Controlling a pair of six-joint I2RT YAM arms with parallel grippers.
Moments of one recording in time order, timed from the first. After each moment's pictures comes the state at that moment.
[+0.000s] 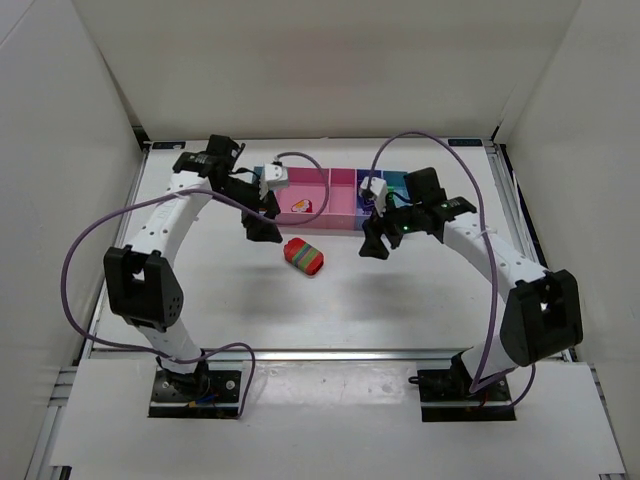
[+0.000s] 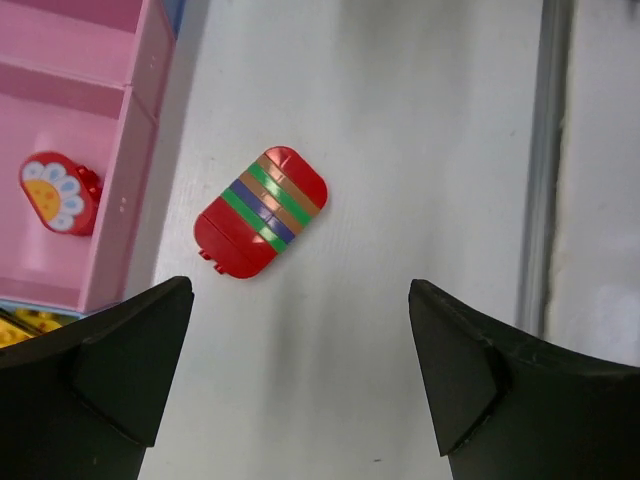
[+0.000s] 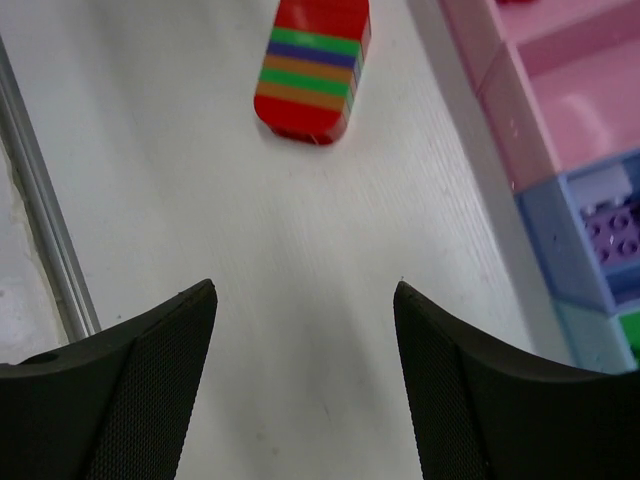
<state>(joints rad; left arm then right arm) -0.21 1.70 1.61 -1.10 0.90 0.91 0.43 1.48 1.16 -0.55 -0.71 -0.47</state>
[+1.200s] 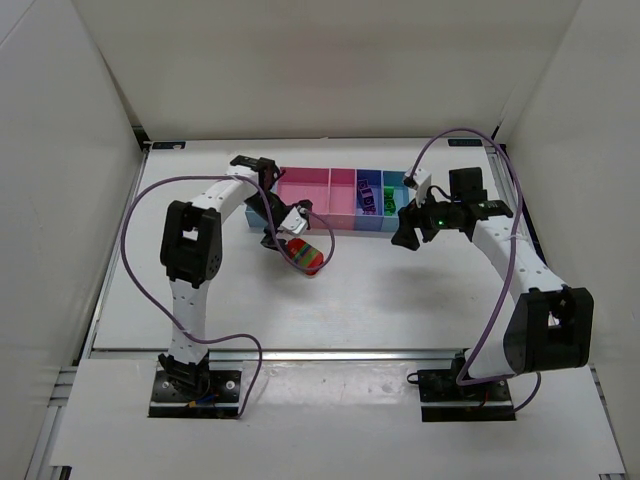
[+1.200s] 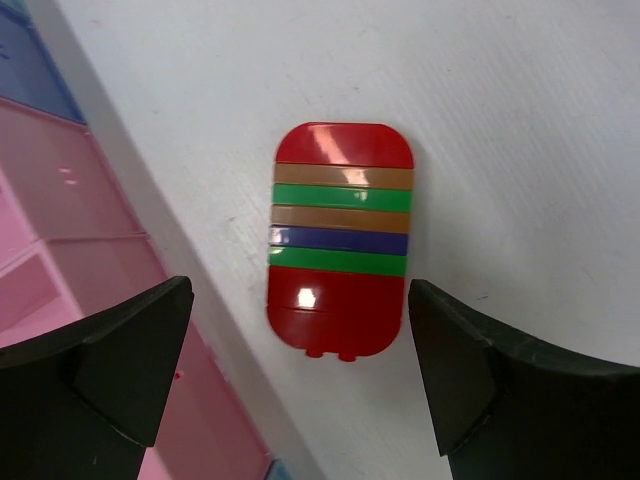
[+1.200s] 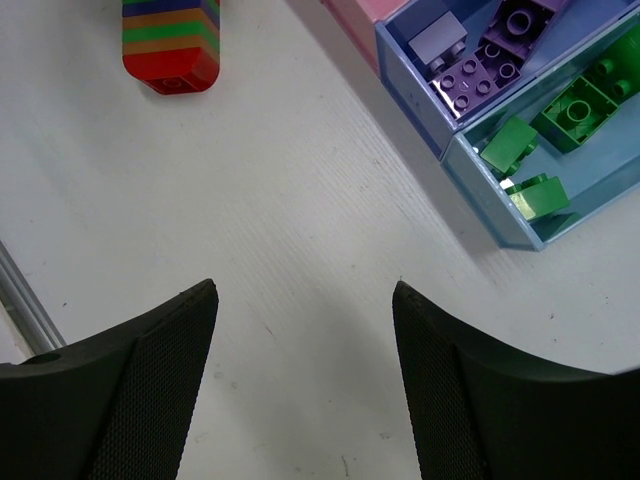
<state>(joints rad) -0.34 2.16 1.80 -1.29 0.84 1.97 0.15 1.40 1.08 -0.59 -0.70 -0.47</state>
